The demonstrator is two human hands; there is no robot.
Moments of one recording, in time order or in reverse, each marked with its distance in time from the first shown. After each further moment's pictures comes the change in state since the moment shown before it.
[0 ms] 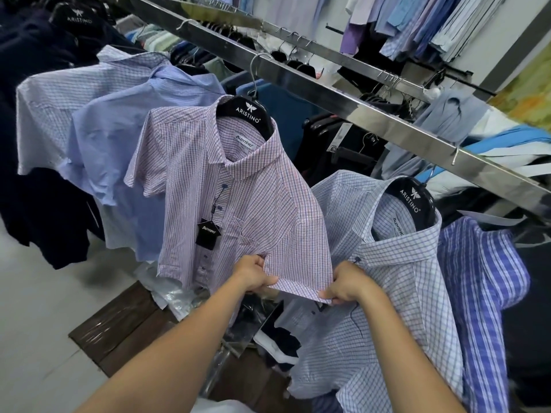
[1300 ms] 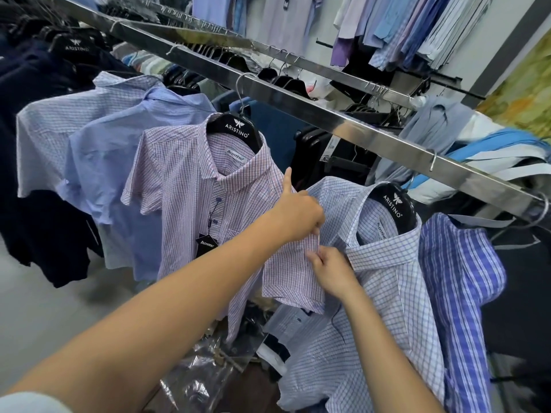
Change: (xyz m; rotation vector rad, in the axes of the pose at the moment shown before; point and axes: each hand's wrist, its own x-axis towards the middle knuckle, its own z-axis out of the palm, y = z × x) left_hand -0.096 0.203 -0.011 1.440 0.258 0.862; right_hand -0.019 -0.038 0.000 0.224 0.366 -0.392
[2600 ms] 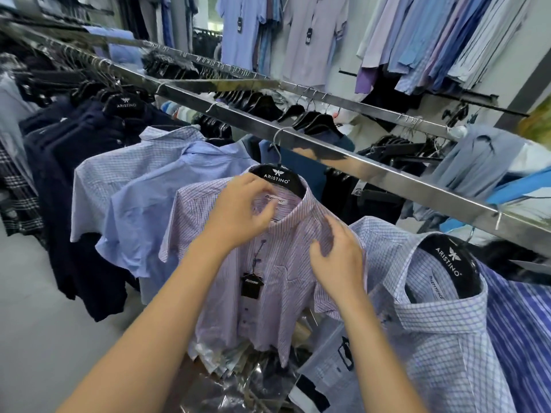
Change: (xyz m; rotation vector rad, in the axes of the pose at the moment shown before) left_hand -0.062 -0.156 -0.008 -0.528 0.739 -0.273; right_hand 0.048 -0.110 0.010 0.051 0.444 -0.264
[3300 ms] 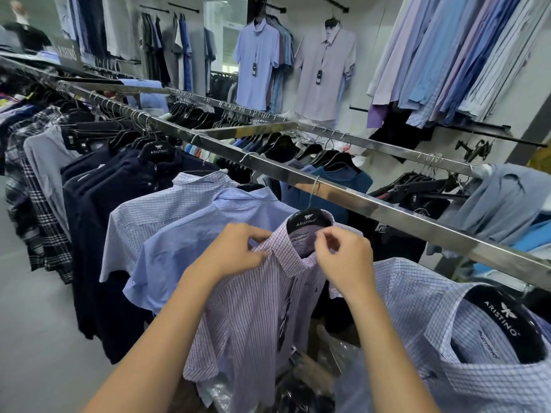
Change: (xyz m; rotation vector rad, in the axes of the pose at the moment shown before) left_hand 0.014 -0.050 -0.058 0.028 -0.407 -0.211; right_hand 0.055 -0.081 0.014 0.064 0.097 -0.136
